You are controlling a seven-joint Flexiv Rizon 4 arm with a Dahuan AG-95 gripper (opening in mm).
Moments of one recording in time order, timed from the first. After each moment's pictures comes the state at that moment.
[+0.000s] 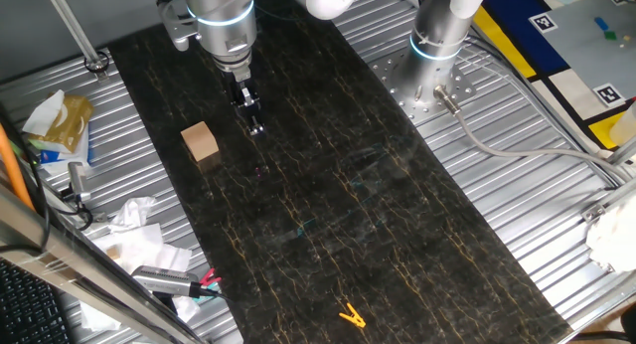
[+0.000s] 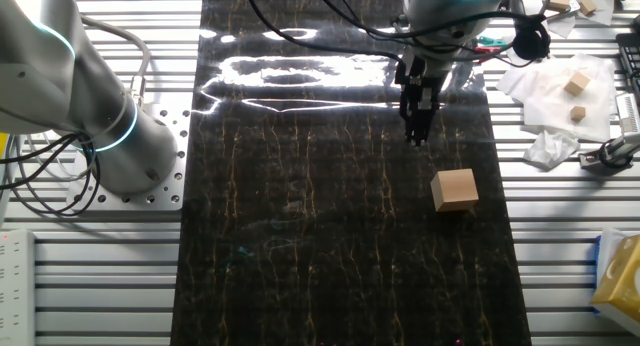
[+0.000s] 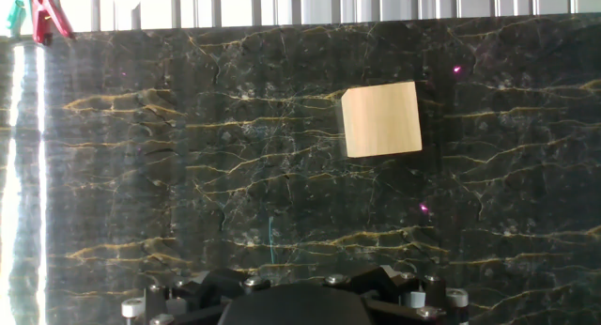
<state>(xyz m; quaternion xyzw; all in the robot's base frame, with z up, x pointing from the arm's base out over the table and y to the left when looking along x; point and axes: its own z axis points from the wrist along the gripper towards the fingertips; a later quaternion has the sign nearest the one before) 0.501 0.001 0.170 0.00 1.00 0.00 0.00</state>
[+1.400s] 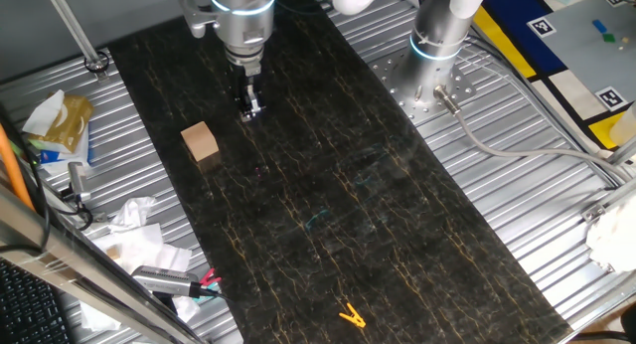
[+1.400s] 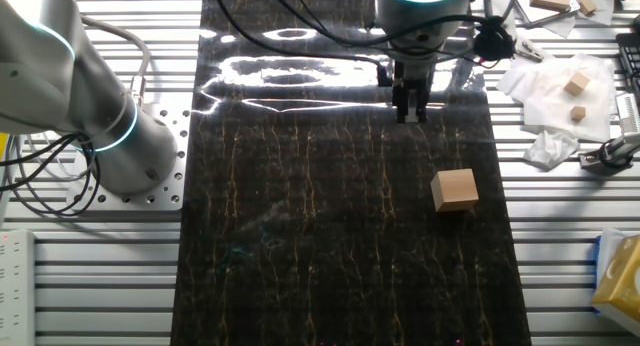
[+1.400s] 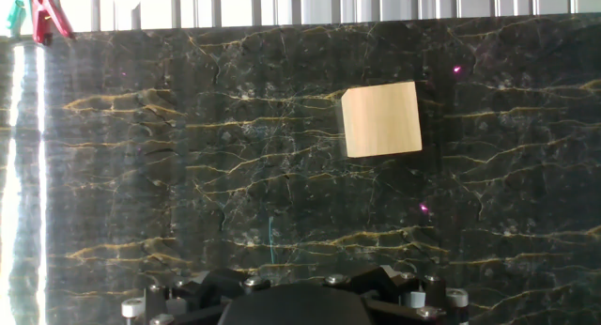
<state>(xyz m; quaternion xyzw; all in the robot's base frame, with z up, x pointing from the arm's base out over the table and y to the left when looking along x) 0.500 0.000 0.170 0.02 1.00 0.01 0.06</state>
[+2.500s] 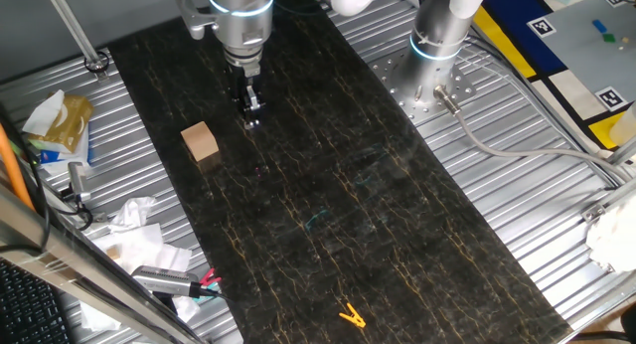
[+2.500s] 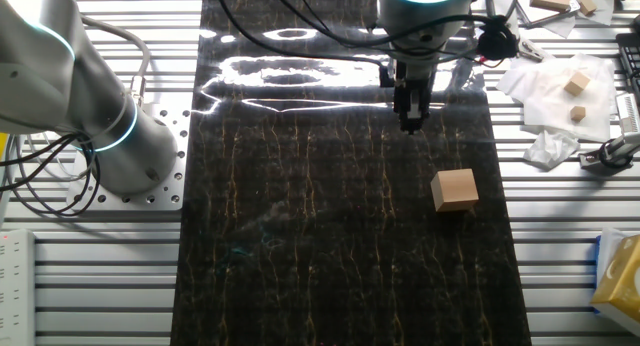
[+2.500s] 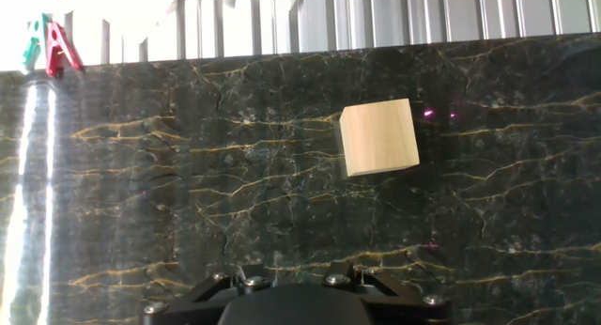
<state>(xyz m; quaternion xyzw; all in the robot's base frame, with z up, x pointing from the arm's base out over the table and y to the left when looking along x) 0.501 0.000 0.170 0.01 1.00 0.01 0.06</state>
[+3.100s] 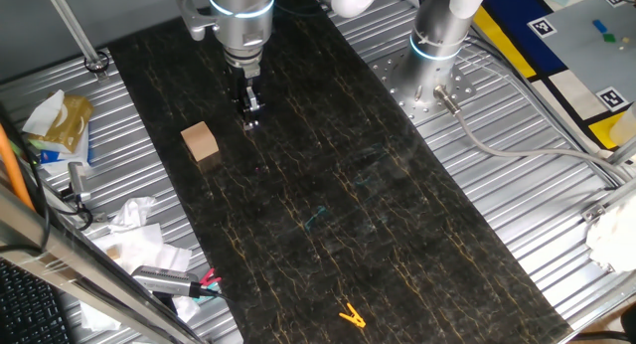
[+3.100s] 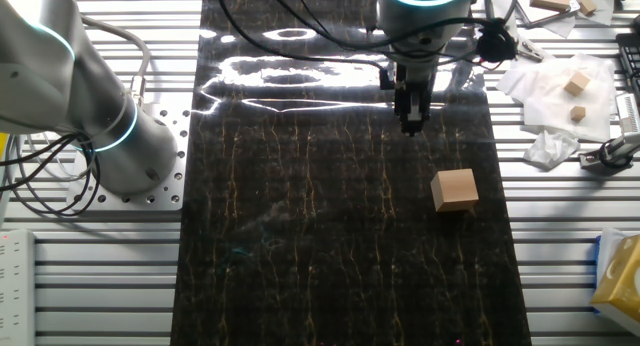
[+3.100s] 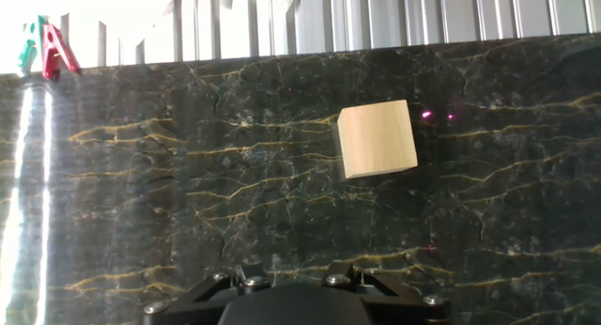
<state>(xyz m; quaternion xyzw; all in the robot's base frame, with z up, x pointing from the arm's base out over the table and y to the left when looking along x) 0.504 -0.002 0.164 0.01 1.00 0.00 0.06</state>
